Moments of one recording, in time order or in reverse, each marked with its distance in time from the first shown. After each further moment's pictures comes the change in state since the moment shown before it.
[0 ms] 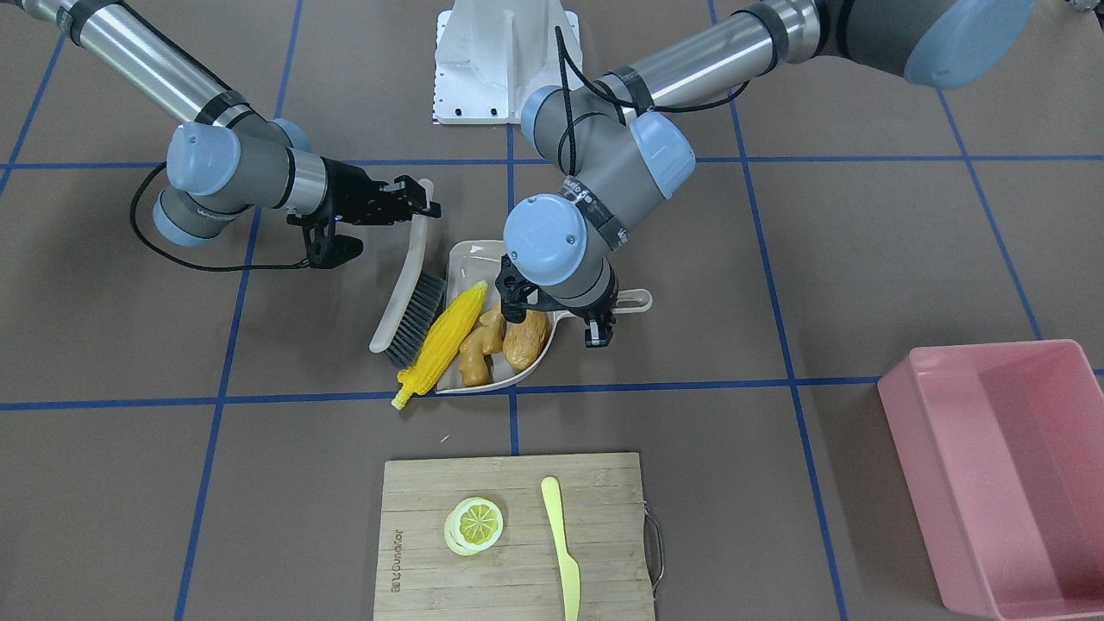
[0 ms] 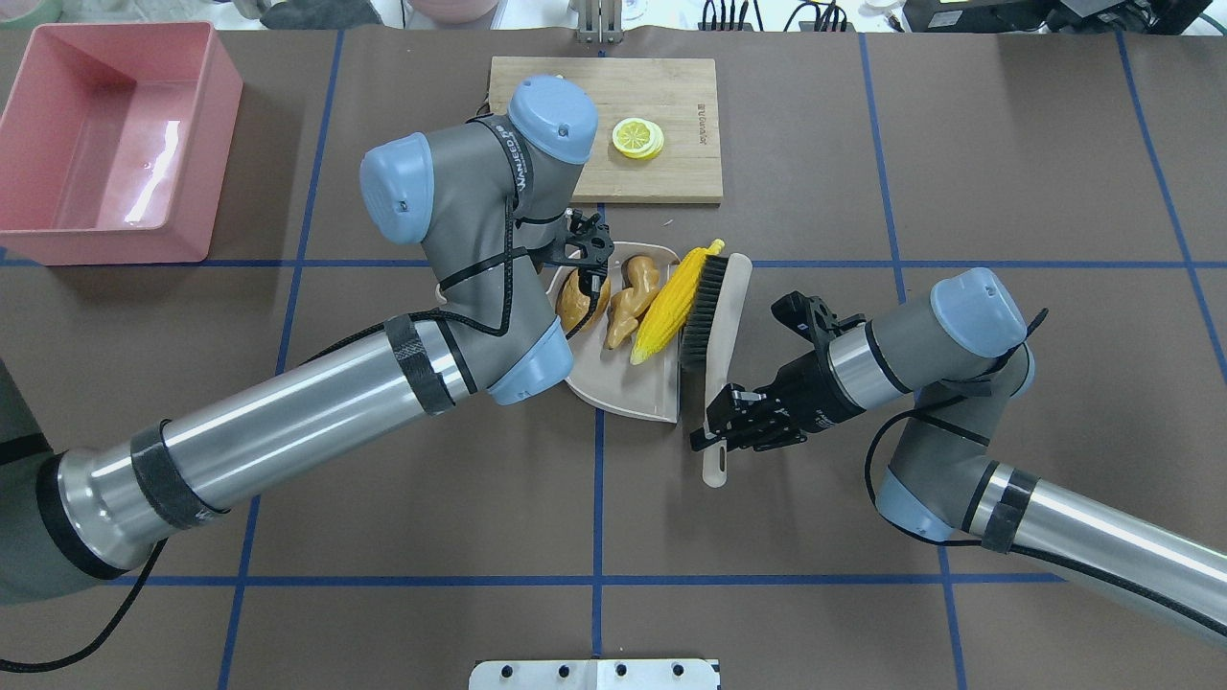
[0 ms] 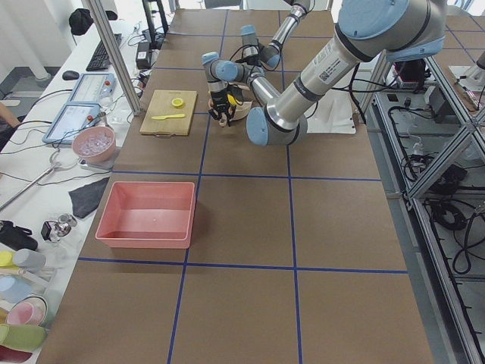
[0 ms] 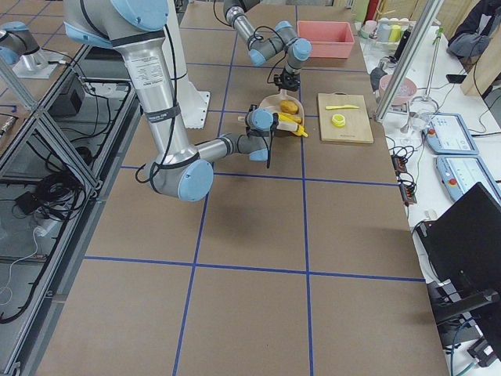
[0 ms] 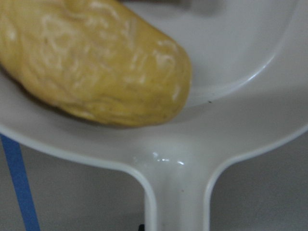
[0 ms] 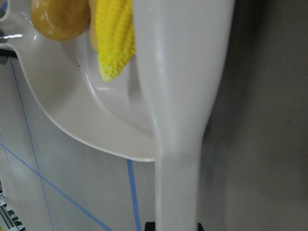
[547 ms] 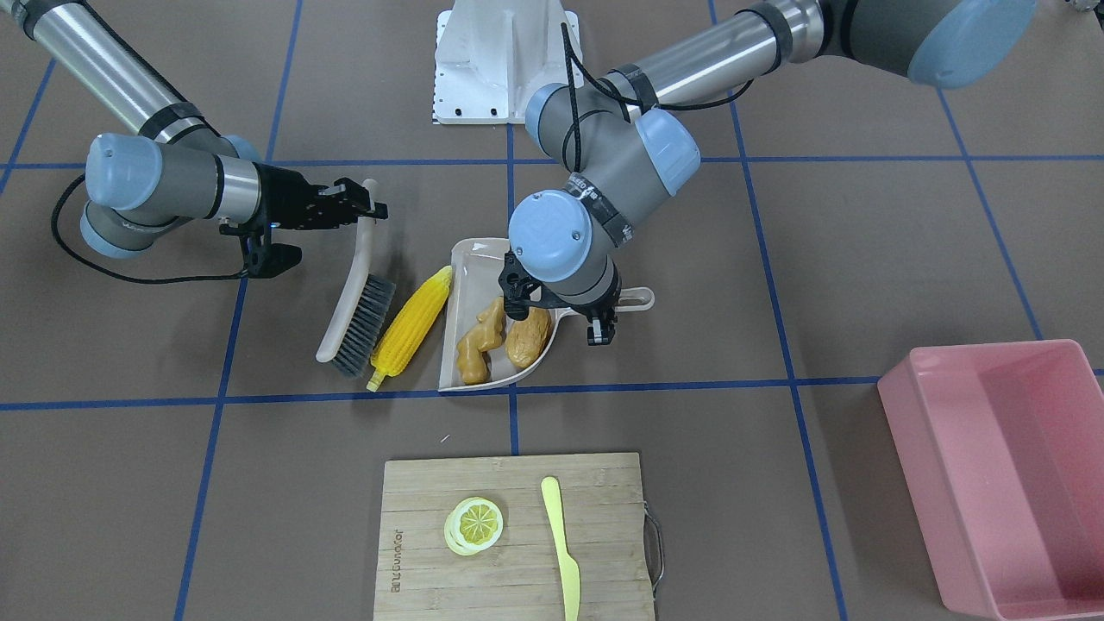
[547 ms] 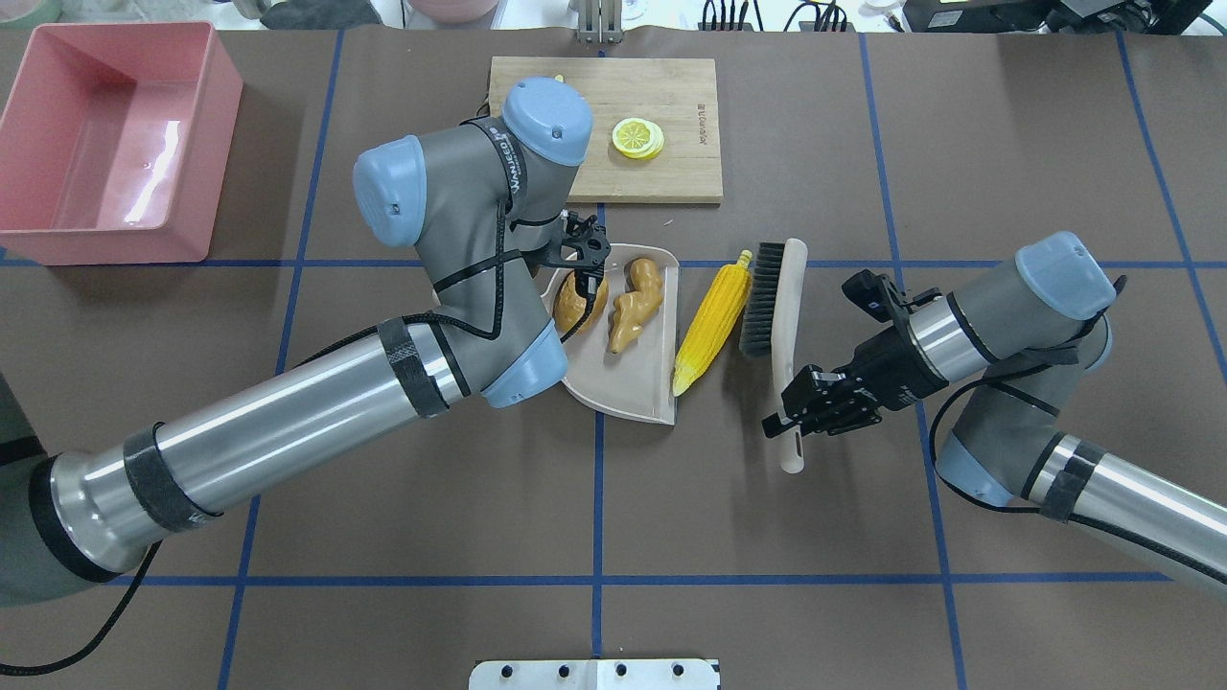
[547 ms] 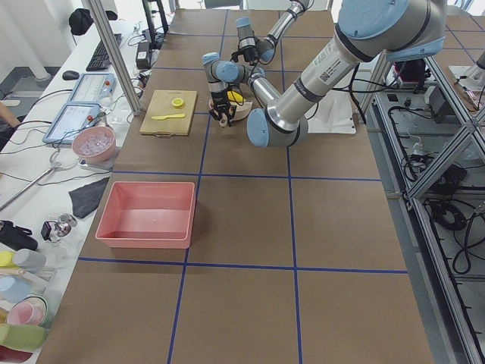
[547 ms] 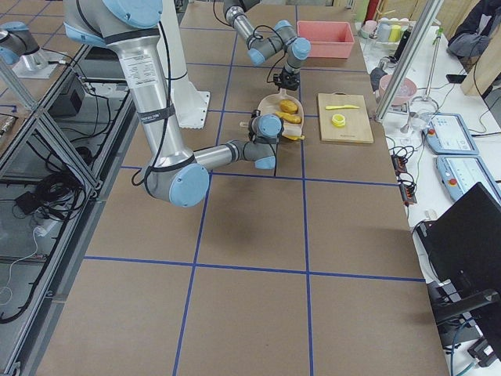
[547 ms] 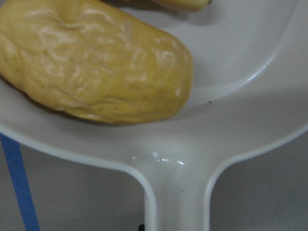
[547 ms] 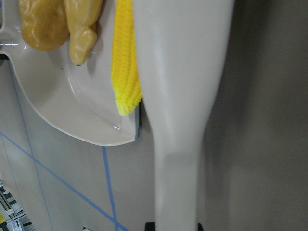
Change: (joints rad) left arm 0.000 0.010 -0.014 -0.001 -0.001 0.000; right arm 0.098 -0.083 -0.007 0.069 0.148 -0.036
